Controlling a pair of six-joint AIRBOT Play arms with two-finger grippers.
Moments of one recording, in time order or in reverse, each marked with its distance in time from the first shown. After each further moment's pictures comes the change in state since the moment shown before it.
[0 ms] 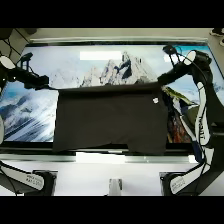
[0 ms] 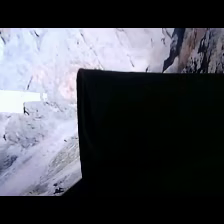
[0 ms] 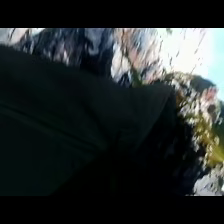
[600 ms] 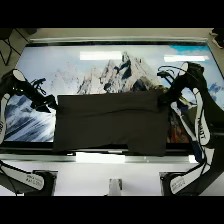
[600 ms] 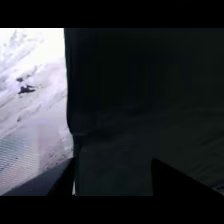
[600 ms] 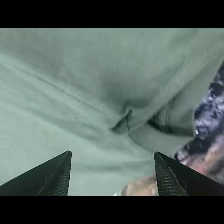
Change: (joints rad) left arm 0.001 -0.003 -0.198 0.004 -0.261 -0.048; right arm -0.005 0.010 -0.163 -0.071 0.270 0.016
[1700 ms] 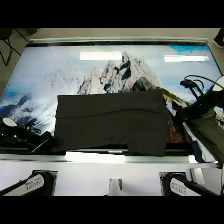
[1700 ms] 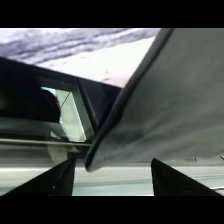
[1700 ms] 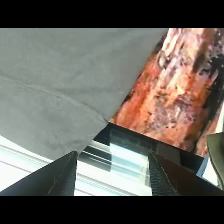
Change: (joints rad) left arm 0.240 0.528 -0.956 -0.086 0.262 -0.003; right arm -0.180 0.525 -0.462 0.033 0.031 -0.037
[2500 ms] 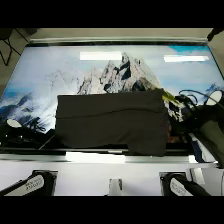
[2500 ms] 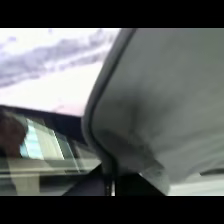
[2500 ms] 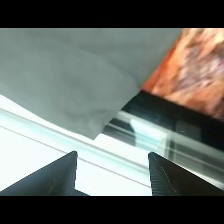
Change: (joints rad) left arm -0.045 0.005 -0.035 -0.090 0.145 0.007; right arm -0.001 0.113 -0.256 0.014 0.002 -0.008
